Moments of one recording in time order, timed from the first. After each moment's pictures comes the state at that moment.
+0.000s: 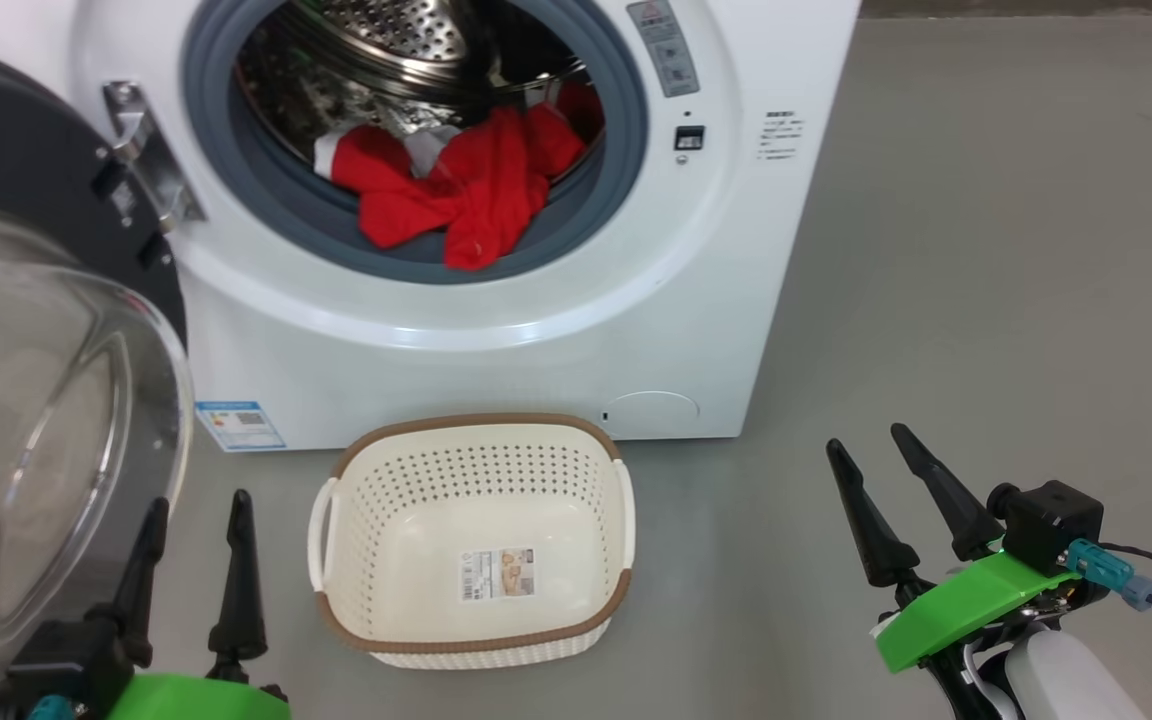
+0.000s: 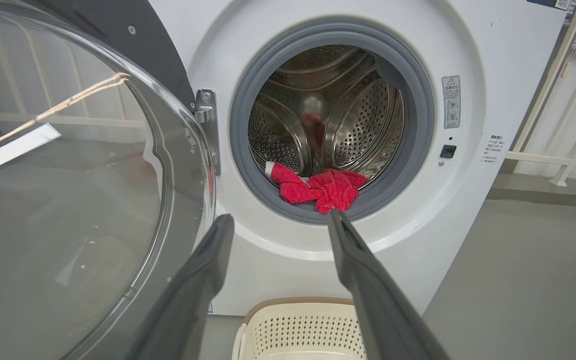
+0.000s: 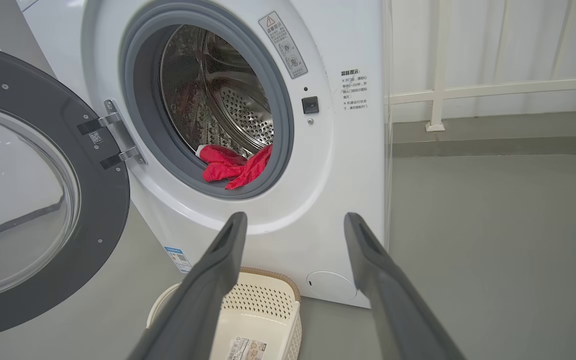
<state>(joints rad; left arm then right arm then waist) -0.04 0.27 -0.26 0.02 -0.49 0.15 -0.23 -0.23 -0.20 0.20 0.32 0.42 0.13 -0.25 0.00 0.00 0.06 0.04</state>
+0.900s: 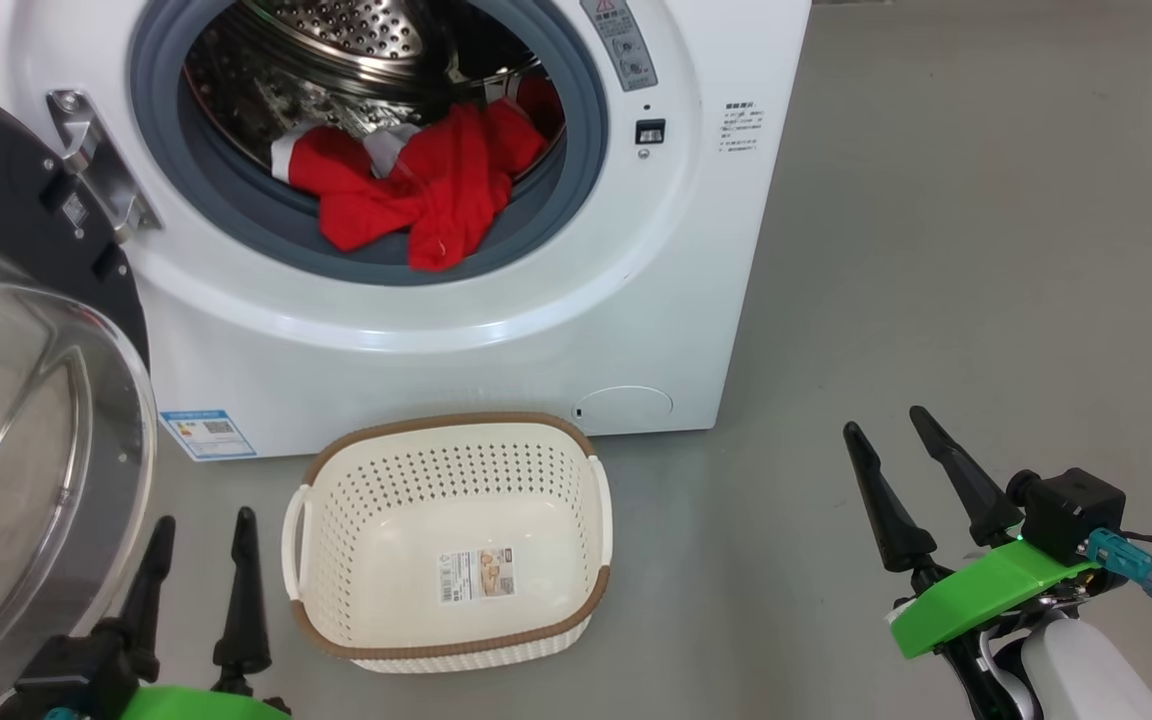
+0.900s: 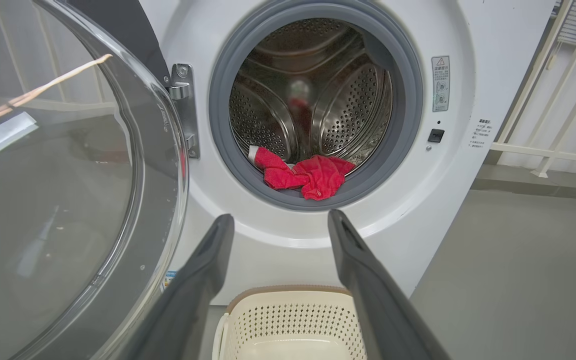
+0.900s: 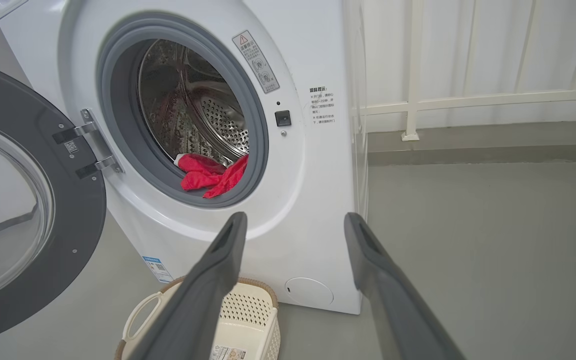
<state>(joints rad) -0.03 0.22 -0.22 0.07 -0.47 0.09 -0.25 -0.24 -0.21 0.18 0.30 0.41 0.13 -0.25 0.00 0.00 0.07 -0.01</state>
